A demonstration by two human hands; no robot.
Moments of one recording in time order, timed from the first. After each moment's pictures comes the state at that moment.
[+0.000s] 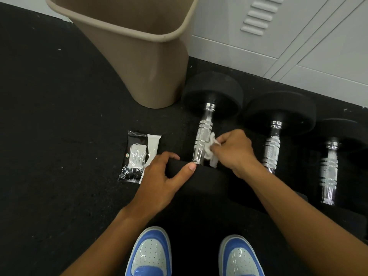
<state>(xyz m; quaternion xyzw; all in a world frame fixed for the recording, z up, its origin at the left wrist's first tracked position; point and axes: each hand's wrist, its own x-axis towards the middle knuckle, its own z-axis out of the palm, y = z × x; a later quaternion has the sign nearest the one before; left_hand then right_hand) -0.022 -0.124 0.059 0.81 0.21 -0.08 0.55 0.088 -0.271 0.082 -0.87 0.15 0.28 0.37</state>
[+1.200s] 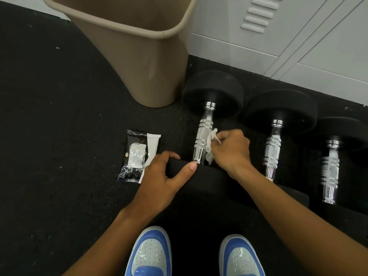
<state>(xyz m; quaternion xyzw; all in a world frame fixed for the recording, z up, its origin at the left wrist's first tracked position) -0.022 -0.125 0.060 0.81 0.20 -0.08 0.54 0.082 -0.267 0.076 -0.90 0.13 0.20 0.37</state>
